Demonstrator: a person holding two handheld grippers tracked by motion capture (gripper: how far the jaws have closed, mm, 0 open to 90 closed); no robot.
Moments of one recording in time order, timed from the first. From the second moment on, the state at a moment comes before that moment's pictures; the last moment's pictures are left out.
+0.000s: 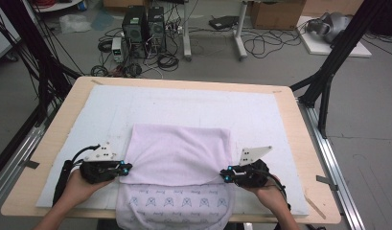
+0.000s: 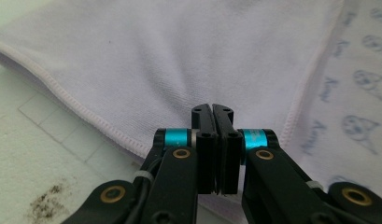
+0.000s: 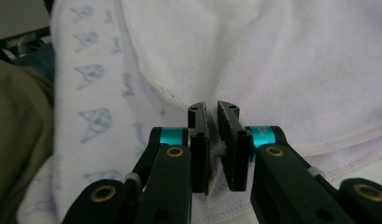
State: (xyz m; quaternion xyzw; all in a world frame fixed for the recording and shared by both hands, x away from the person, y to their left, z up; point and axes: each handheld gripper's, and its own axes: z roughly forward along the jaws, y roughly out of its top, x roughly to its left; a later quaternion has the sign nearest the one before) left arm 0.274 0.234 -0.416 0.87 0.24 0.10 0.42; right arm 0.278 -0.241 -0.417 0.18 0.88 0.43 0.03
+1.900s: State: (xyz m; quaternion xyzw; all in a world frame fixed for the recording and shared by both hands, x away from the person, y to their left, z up) left arm 0.433 0.222 -0.392 0.80 0.39 0.21 0.40; right arm 0.443 -0.243 -0.405 0.34 0.85 0.39 0.11
